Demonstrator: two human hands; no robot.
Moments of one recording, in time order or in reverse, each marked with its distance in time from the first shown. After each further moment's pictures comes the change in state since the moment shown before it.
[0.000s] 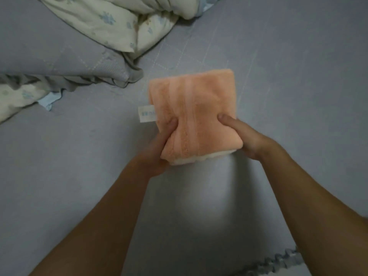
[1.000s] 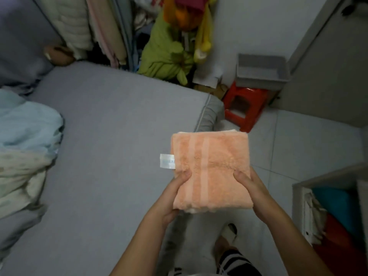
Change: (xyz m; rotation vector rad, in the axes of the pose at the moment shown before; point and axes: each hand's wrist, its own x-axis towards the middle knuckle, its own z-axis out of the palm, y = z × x) left_hand -0.352 -0.135 0.458 0.582 -0.622 -0.389; right_hand -0.702 0.090 -0.024 0.645 1.056 -0.282
